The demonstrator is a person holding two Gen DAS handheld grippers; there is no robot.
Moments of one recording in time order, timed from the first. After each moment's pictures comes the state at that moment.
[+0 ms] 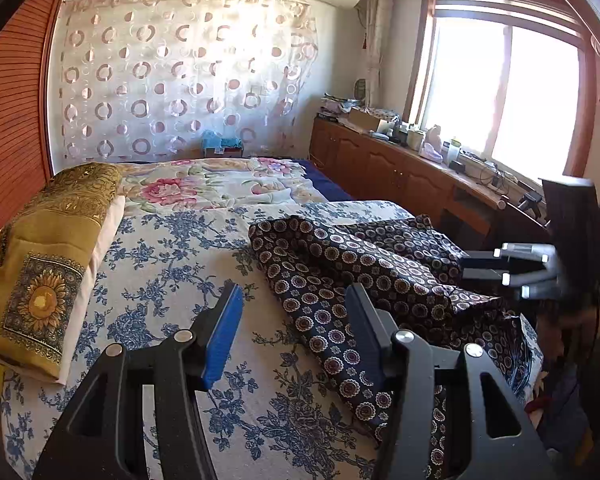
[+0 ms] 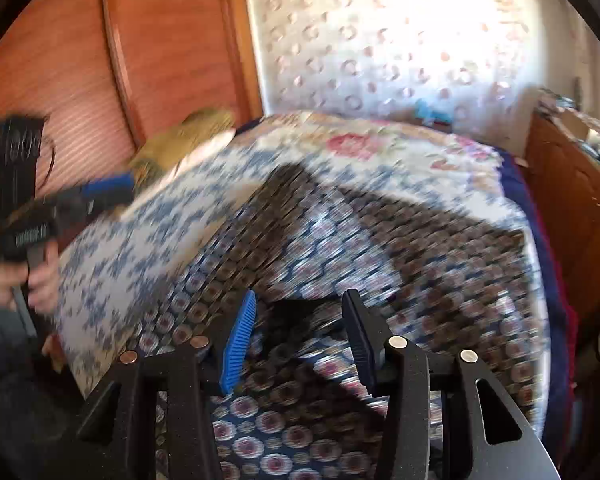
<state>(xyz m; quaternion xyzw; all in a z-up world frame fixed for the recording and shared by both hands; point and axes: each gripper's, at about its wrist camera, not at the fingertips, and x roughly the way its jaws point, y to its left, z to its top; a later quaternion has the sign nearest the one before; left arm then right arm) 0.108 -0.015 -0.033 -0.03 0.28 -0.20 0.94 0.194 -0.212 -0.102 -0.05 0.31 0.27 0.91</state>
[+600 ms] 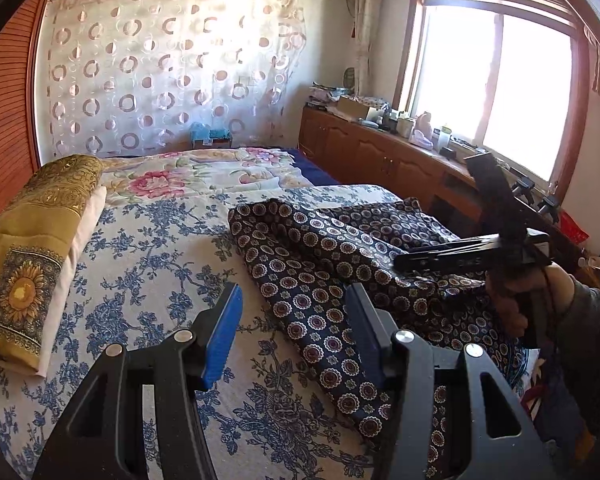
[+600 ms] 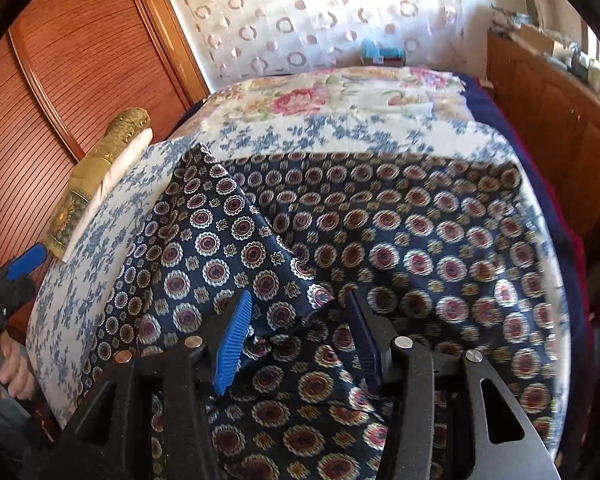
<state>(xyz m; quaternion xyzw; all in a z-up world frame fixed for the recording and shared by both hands) 0.105 -0.031 -0.041 -0.02 0.29 -0.22 0.93 0.264 -0.233 -0.122 0.03 0.42 0.21 0.88</state>
